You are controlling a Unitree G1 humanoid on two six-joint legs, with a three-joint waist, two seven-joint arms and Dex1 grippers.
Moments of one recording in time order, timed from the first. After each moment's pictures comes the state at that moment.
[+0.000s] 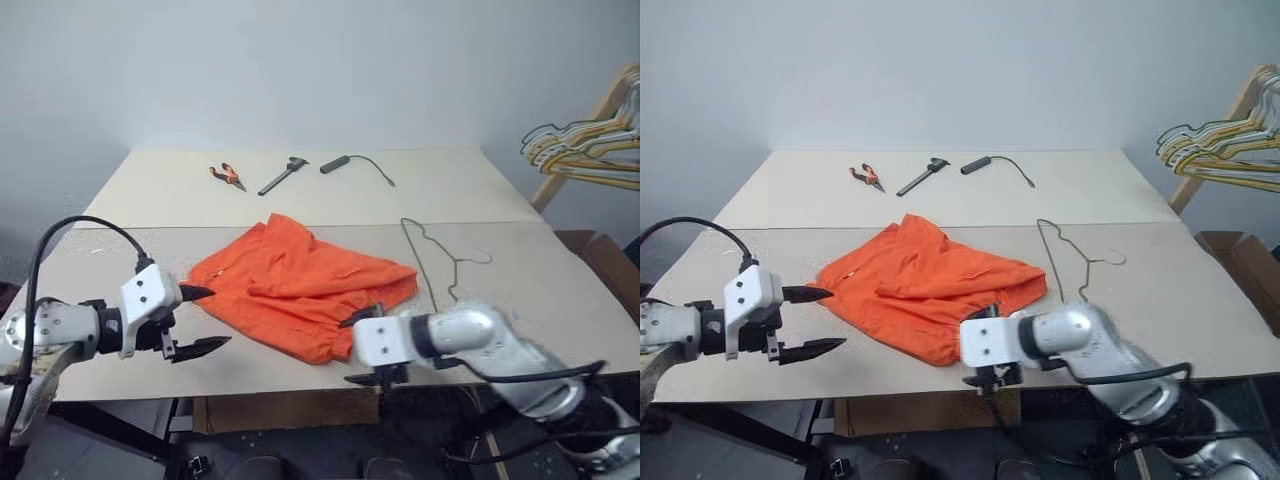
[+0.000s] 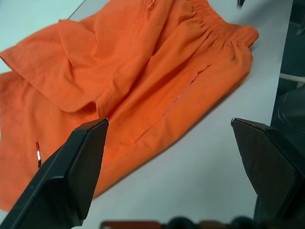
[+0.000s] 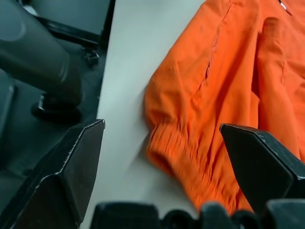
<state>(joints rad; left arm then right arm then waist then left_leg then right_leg) 0.04 0.99 0.25 -0.41 -0.45 0.46 -1.07 -0.42 -0.72 0.61 -0.57 -0.14 0.55 0.99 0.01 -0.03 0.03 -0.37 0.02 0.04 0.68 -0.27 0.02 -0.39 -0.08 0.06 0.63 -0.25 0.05</state>
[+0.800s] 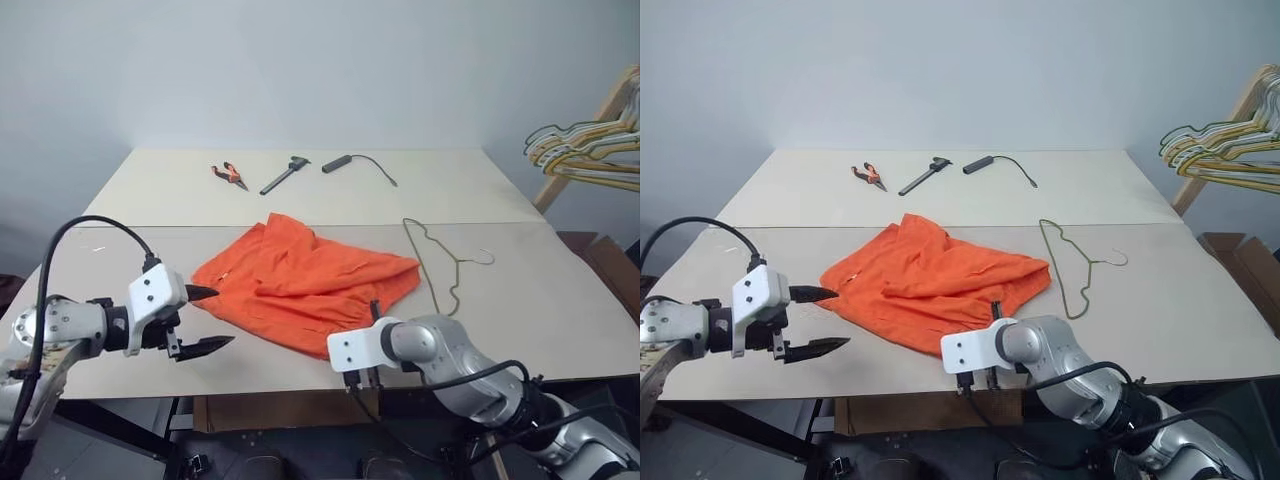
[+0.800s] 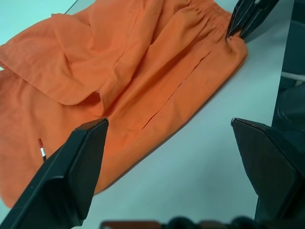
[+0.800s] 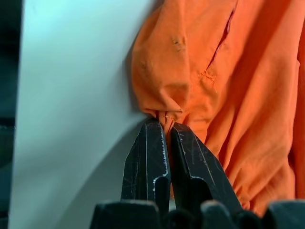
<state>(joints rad) 0.03 0.98 0.21 -0.38 -0.43 0.45 -1.07 -0.43 -0.71 0.74 -0.46 -0.46 0.55 0.96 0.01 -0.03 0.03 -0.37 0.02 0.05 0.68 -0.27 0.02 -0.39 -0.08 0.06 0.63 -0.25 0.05</state>
